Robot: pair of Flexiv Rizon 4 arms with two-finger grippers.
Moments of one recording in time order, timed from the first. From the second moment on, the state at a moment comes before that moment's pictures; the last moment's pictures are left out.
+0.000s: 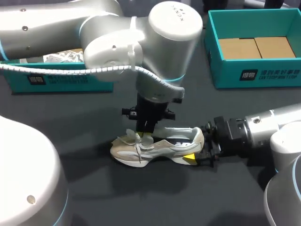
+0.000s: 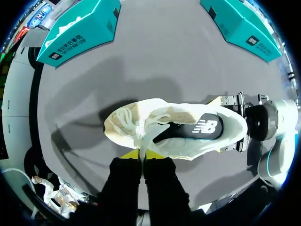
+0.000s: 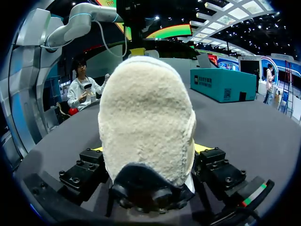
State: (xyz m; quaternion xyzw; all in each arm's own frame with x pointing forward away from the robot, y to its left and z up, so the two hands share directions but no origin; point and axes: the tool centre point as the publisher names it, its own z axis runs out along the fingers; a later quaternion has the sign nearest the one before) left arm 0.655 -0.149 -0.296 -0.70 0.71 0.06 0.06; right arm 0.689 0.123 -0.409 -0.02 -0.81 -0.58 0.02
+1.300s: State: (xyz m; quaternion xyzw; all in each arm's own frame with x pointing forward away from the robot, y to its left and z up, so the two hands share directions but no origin) left arm 0.655 -0.067 -0.335 -0.69 0.72 0.09 -0.01; right arm 0.689 0.126 -0.407 -0.02 -0.81 -0.58 0.02
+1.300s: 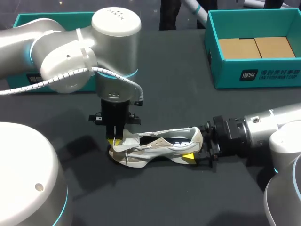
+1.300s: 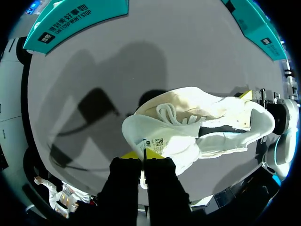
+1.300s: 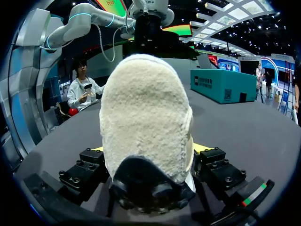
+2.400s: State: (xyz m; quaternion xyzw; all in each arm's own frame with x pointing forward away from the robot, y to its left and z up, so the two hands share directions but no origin) left arm 0.661 -0.084 -0.300 -0.67 0.74 0.04 0.00; right arm 0.689 0.124 -0.410 -0.02 -0.81 -0.58 0.02
